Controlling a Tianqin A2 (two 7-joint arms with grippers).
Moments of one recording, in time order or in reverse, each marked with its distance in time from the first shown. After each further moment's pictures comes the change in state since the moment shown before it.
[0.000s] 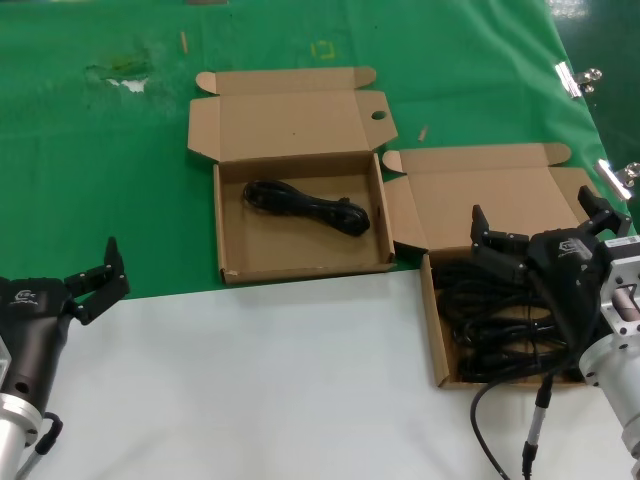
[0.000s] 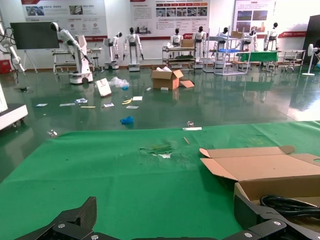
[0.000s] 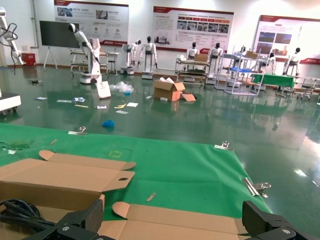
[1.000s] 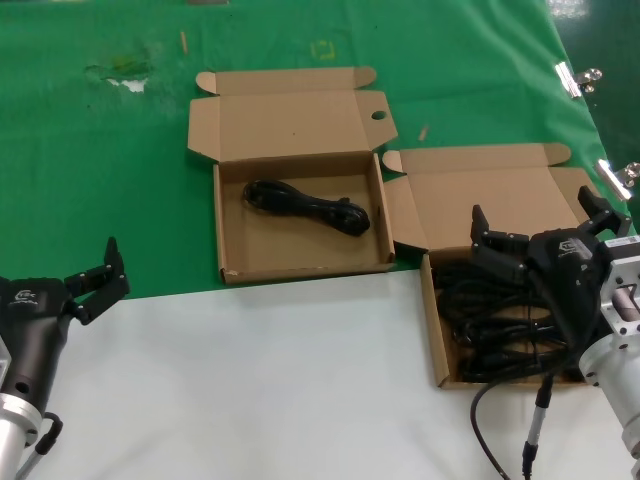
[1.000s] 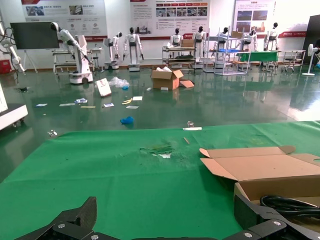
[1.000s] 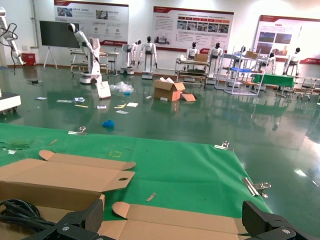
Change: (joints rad) left arm 0.000 0.000 0.000 0.000 0.000 0.000 0.000; right arm 0.000 0.000 0.000 0.000 0.000 0.000 0.000
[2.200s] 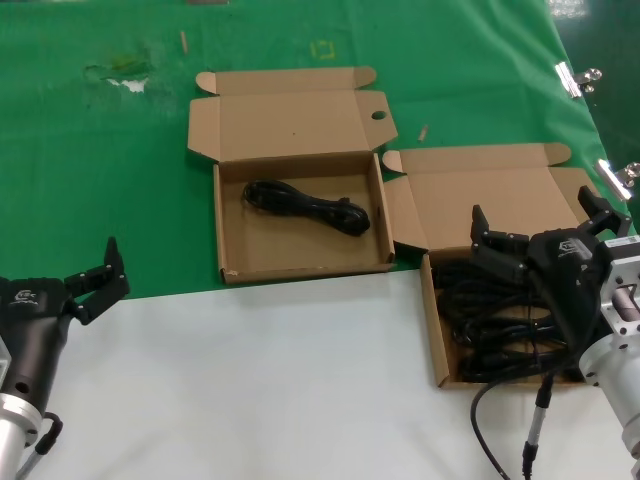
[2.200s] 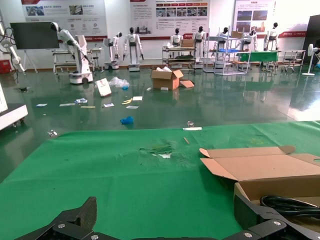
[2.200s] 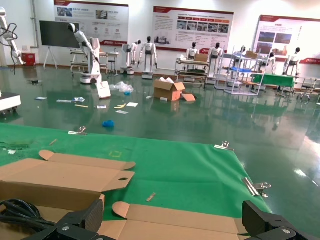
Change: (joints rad) left arm 0.000 0.000 0.000 0.000 0.000 0.000 0.000; right arm 0.000 0.000 0.000 0.000 0.000 0.000 0.000
